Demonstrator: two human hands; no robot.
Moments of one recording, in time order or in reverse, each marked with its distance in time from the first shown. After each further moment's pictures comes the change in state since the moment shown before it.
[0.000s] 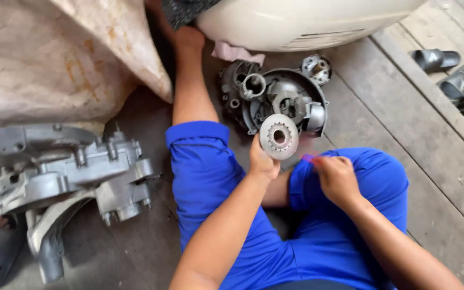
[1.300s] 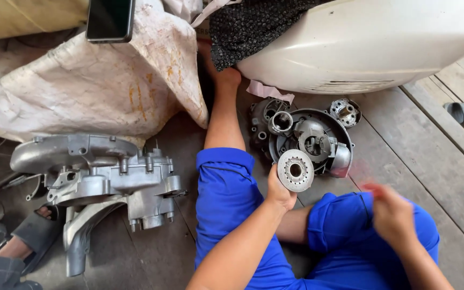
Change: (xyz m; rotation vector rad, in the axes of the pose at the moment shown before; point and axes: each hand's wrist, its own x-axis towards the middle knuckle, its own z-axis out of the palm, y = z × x) left_hand -0.012 0.023 0.012 -0.074 -0.120 0.194; right_hand 0.030 0.028 -0.032 0.049 -0.471 0.065
